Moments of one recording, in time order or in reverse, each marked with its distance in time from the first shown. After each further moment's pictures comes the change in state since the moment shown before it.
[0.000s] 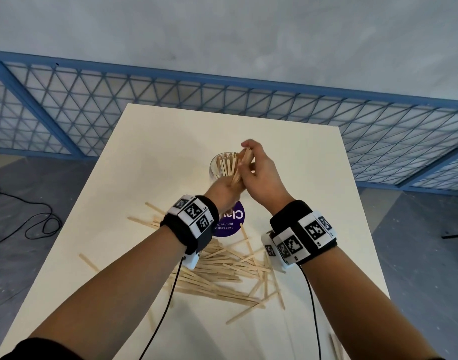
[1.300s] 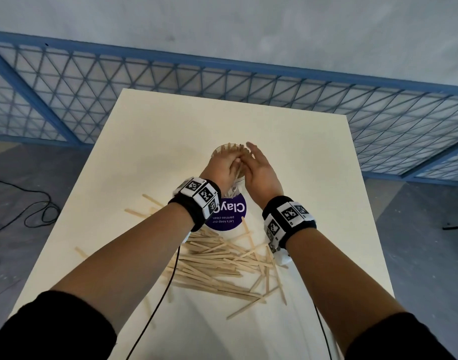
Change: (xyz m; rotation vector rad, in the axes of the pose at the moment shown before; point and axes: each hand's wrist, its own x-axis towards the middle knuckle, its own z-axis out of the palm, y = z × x) left_hand 0.048 -0.019 -0.016 0.532 0.198 0.424; right_hand 0.015 0.074 0.023 -0.407 -0.052 -0.067
